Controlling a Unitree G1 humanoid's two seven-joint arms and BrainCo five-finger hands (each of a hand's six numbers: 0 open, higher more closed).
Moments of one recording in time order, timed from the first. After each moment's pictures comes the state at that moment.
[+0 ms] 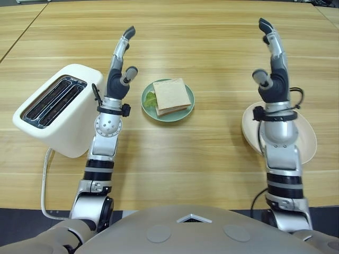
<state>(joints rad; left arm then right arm) -0.21 0.14 -0.02 0.05 0.29 -0.46 0.05 -0.05 -0.39 -0.16 -0.25 -0.41 -0.39 -0.09</state>
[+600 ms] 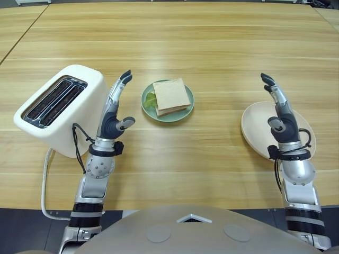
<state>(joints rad) 0.16 0.16 -0.02 -0.10 0.37 -0.61 0.15 0.18 -0.42 -0.24 0.04 -0.11 -0.68 0.06</state>
